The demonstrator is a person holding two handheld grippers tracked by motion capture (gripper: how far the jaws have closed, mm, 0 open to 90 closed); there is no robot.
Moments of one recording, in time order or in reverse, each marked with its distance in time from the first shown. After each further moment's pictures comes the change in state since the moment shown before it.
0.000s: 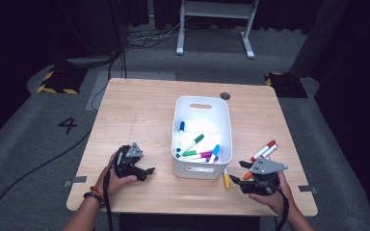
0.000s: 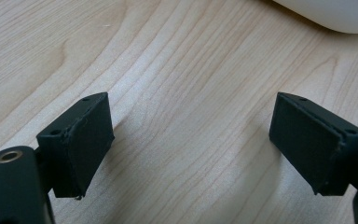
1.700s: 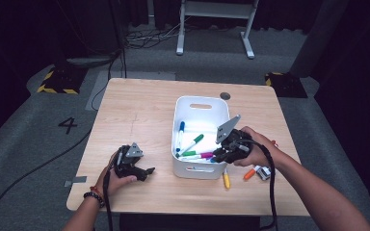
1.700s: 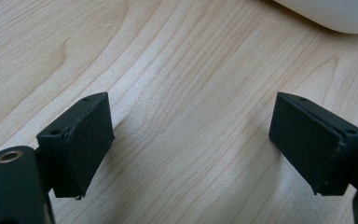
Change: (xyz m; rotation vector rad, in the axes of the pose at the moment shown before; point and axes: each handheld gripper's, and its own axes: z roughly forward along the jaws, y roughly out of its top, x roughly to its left) left arm 0.000 0.000 0.000 0.005 0.000 -0.006; right arm -0.022 0.139 0.037 0.362 0.408 -0.340
